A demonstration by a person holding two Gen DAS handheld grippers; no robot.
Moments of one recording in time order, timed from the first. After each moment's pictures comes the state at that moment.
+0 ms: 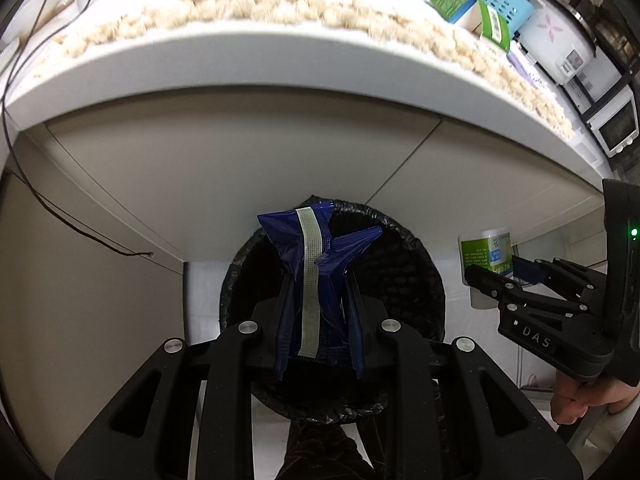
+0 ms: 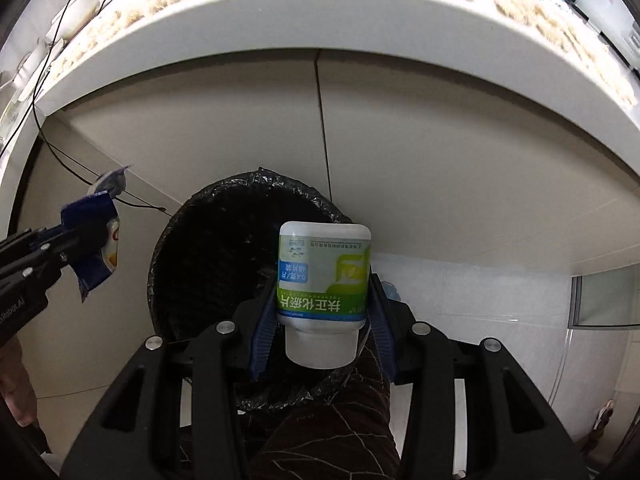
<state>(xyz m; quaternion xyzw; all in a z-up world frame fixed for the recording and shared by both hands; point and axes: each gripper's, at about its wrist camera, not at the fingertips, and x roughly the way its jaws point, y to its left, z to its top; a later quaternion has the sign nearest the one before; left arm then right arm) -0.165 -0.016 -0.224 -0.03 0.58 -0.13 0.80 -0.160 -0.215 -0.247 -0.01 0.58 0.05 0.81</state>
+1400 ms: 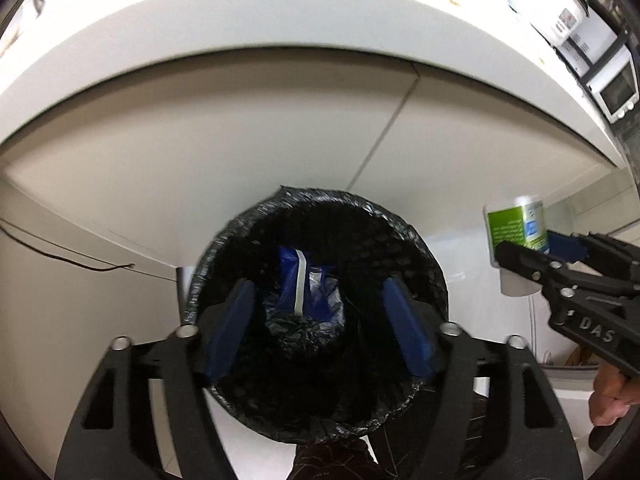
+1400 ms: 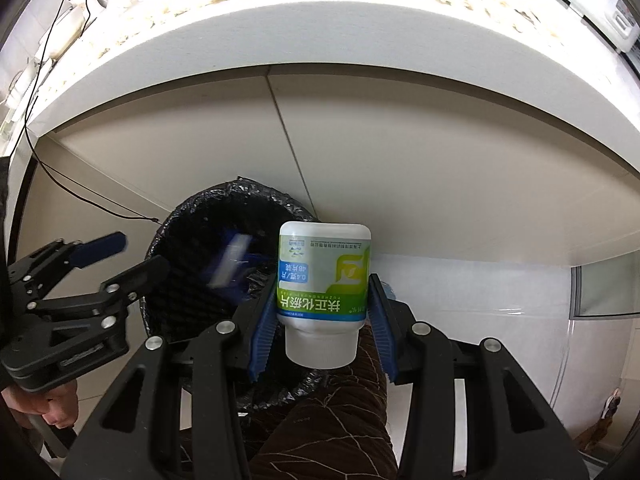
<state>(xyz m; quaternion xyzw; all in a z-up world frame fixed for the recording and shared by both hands) -0.148 -0.057 -0.260 0.01 0.59 -0.14 0.80 -0.163 -0.245 -0.234 0.01 0.58 0.04 0.81</state>
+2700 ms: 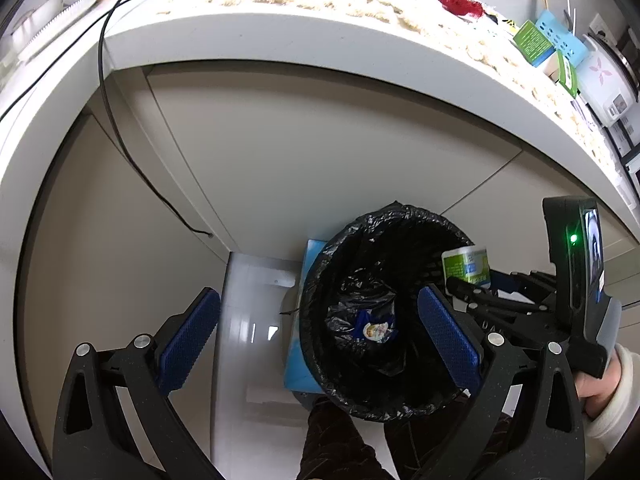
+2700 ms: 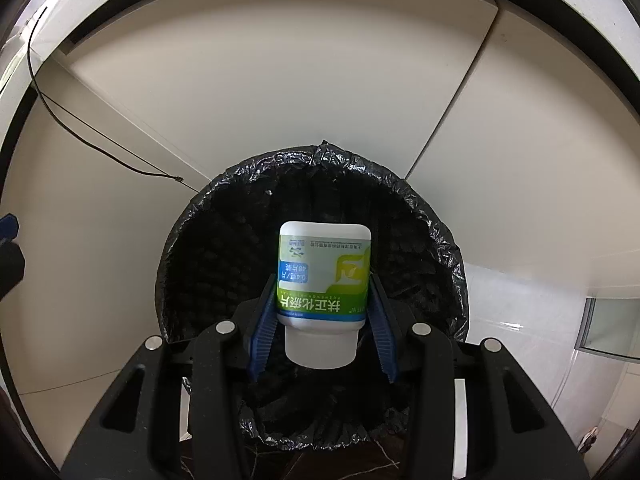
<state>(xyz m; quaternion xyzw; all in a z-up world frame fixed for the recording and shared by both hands) -0.174 0.054 -0.231 -0.06 0.57 -0.03 0.82 -0.134 -0.147 -0.305 -0.05 0.61 0.10 0.78</state>
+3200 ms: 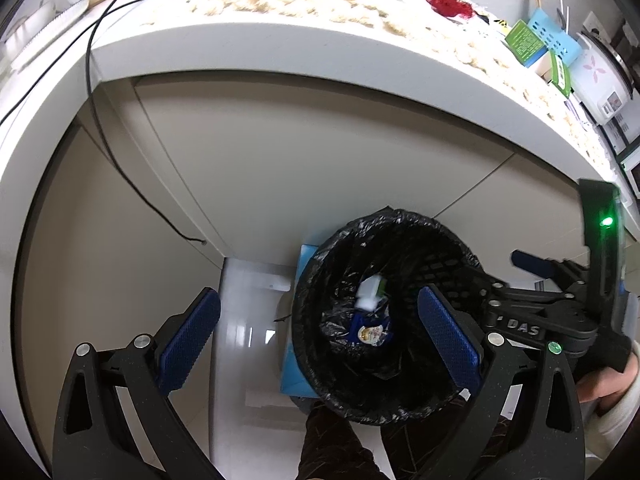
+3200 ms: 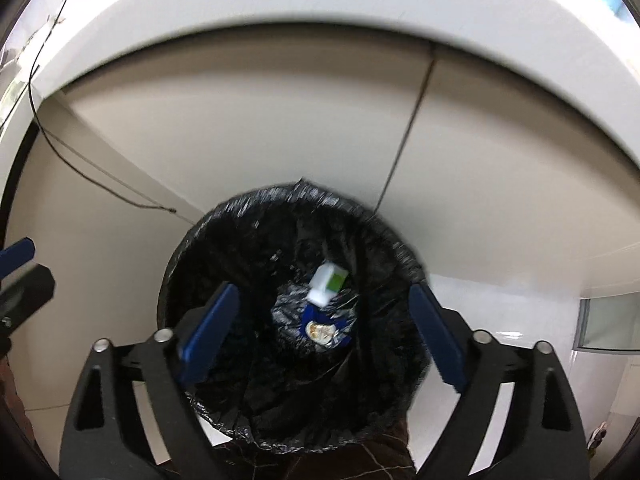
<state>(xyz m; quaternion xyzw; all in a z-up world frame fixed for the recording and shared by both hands) -0.171 0.047 -0.226 -0.06 0.56 -0.05 0.83 -0.137 -0.164 -0.267 -0.04 0.57 0.08 0.82</state>
